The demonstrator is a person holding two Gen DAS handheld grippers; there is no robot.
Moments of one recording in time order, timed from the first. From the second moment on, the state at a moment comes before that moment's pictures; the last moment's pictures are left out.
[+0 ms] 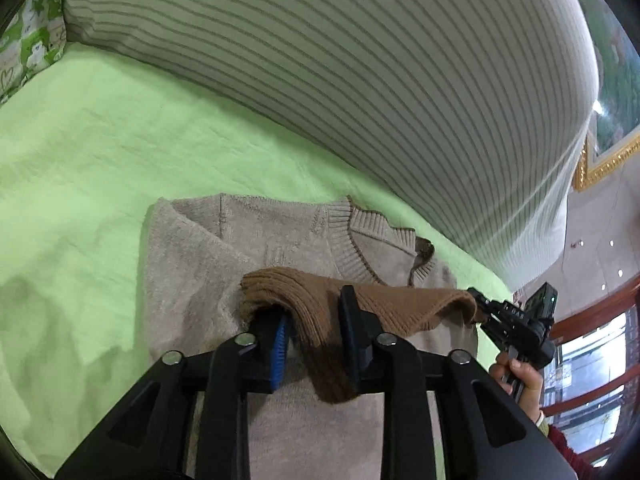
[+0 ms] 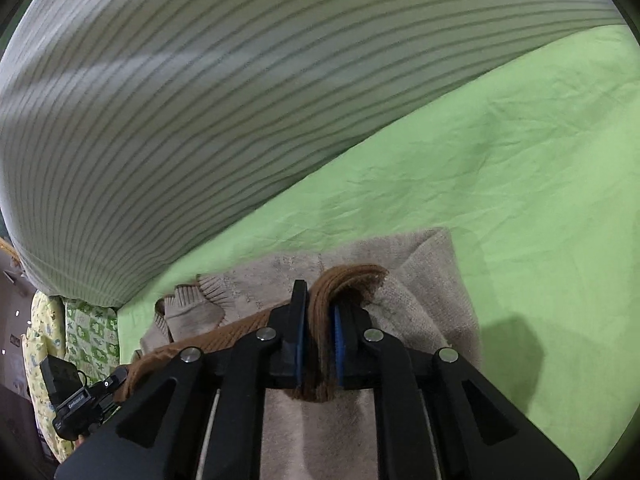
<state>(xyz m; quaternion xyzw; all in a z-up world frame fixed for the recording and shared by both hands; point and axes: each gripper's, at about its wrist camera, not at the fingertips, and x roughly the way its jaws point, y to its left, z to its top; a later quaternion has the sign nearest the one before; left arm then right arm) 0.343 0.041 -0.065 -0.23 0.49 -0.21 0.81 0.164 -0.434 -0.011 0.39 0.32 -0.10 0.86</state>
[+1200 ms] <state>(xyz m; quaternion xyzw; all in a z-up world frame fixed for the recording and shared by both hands) 0.276 0.001 -0.093 0.07 0.49 -0.07 0.87 0.119 -0.405 -0.018 0.20 0.37 -0.16 0.89</state>
